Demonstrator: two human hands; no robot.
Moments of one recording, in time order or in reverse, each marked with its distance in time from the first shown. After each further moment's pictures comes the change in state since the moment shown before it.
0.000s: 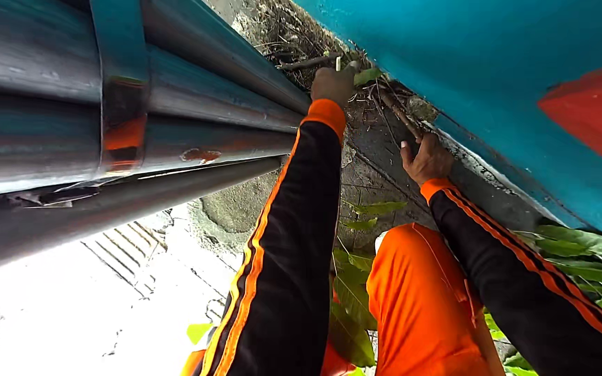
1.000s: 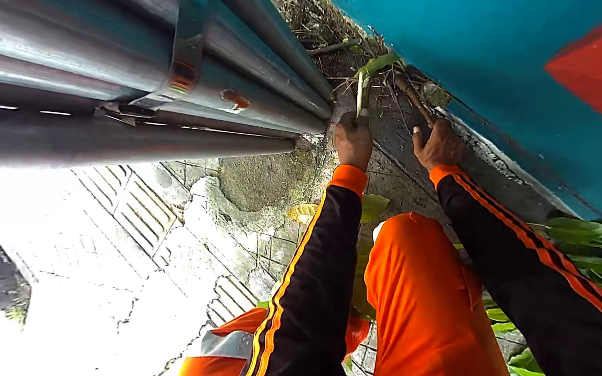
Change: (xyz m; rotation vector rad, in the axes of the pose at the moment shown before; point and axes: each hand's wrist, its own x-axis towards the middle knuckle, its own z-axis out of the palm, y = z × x) left_hand -0.117 -0.091 0.050 -0.553 0.102 0.032; right_hand -0.002 -0.002 -0.009 0.030 -0.123 0.049
